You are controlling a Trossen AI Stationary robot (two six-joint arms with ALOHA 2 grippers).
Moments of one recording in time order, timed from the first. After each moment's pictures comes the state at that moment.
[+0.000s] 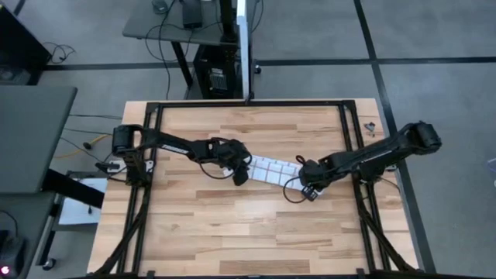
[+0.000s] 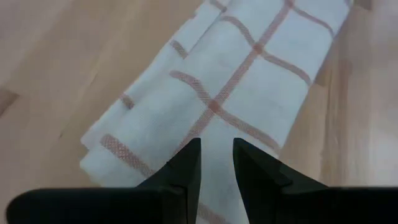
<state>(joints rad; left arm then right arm) 0.14 1.81 0.94 0.04 0.02 -0.30 0.17 1.36 0.64 -0.73 0.03 0.94</state>
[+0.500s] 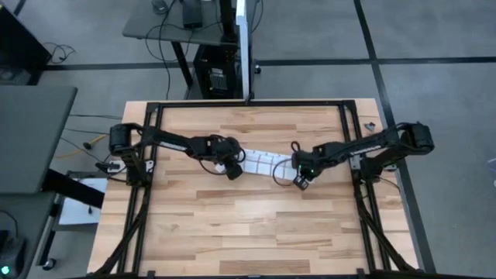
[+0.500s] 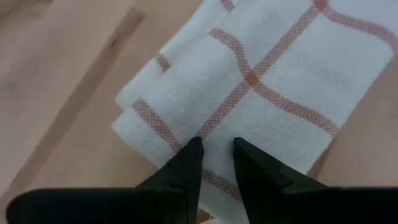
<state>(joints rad) 0.18 1.76 0.94 -0.24 -0.16 -0.32 -0.10 1.44 0.65 -0.58 0.03 0.63</state>
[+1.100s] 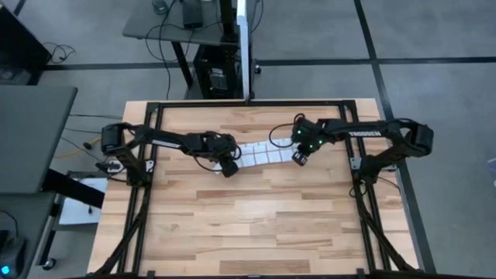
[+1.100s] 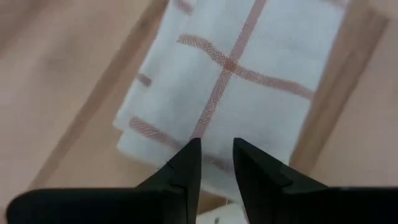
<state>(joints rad) 0.19 1.63 0.94 -0.37 -0.16 -0.32 -0.39 1.38 0.79 -0.60 -0.07 0.20</state>
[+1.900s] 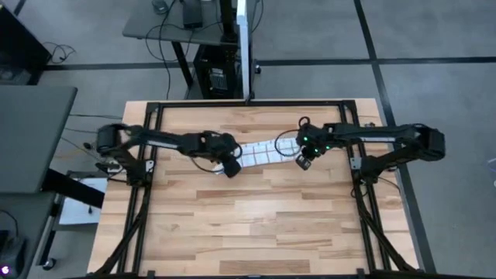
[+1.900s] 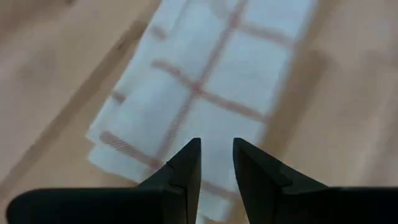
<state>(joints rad) 0.19 1.69 0.94 -0.27 -0.12 -0.42 -0.36 1.31 0.72 -0.62 0.03 0.37</state>
